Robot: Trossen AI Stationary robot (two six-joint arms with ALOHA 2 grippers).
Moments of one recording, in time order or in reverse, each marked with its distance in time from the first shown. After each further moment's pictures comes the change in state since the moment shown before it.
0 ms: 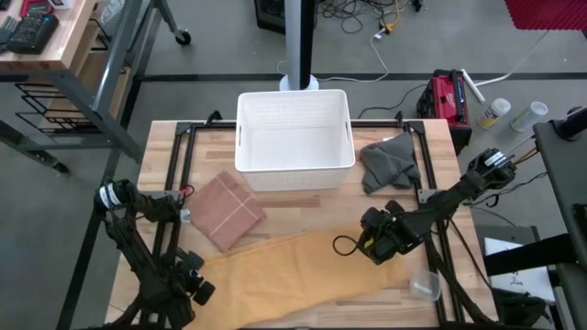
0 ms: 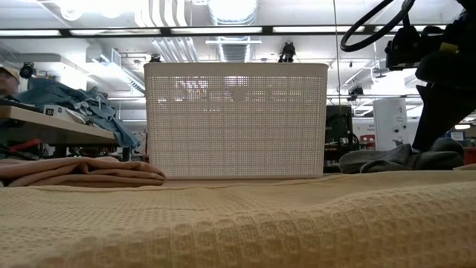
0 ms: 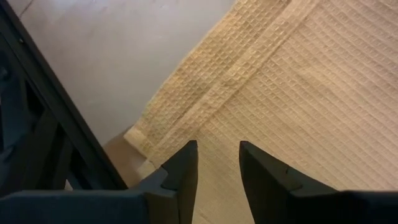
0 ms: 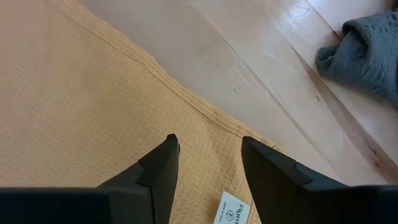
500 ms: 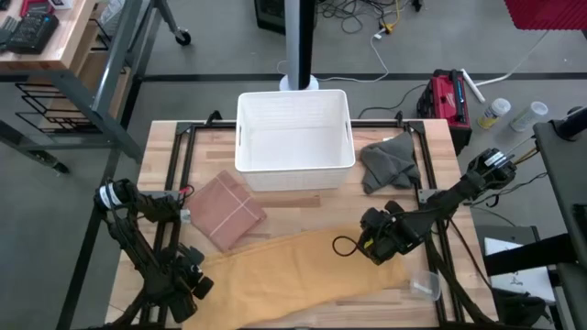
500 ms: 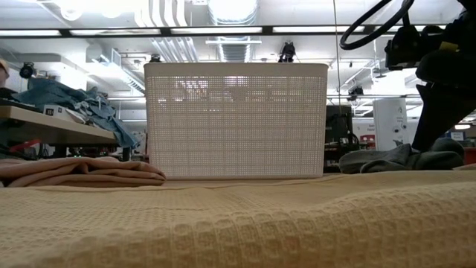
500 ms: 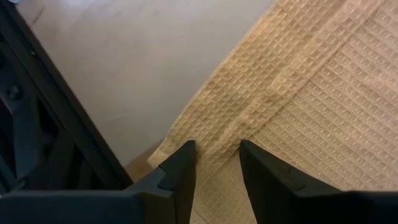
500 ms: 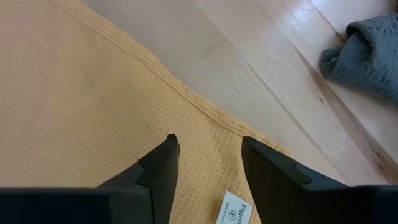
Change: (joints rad) left arm 0.002 -0.001 -0.100 0.056 0.055 0.050; right arm 0.000 0.000 0.000 0.010 0.000 -0.010
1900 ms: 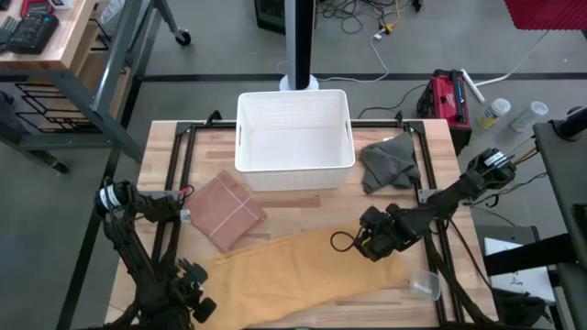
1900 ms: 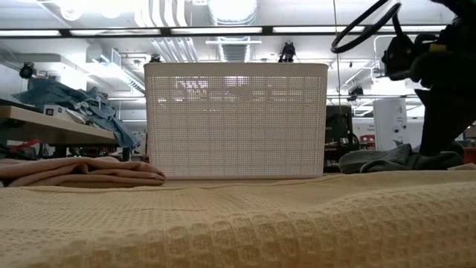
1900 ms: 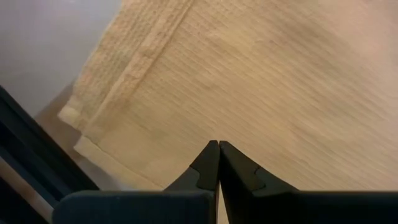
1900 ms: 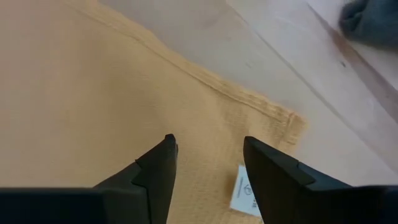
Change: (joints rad) left arm -0.004 0.016 0.214 0.012 -0.064 0.037; right arm -0.038 0.000 -0.006 0.025 -0.115 0.077
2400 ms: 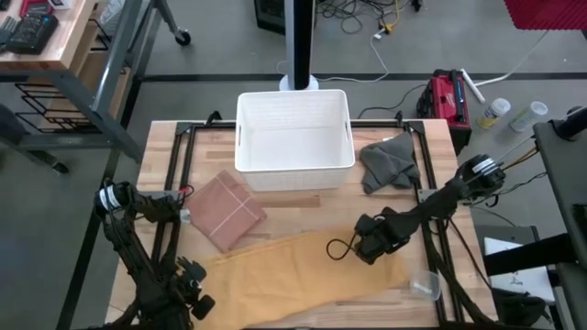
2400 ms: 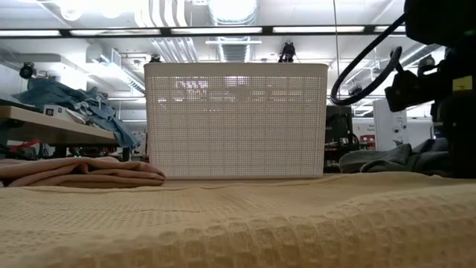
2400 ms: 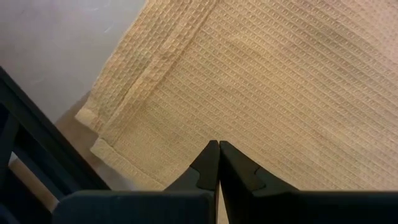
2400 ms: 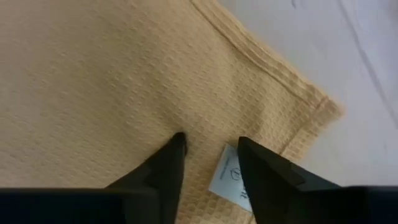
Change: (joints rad) left arm -0.004 0.004 -0.019 -0.026 0.001 -0.004; right arm -0.035 0.167 0.006 0.033 -0.188 -0.194
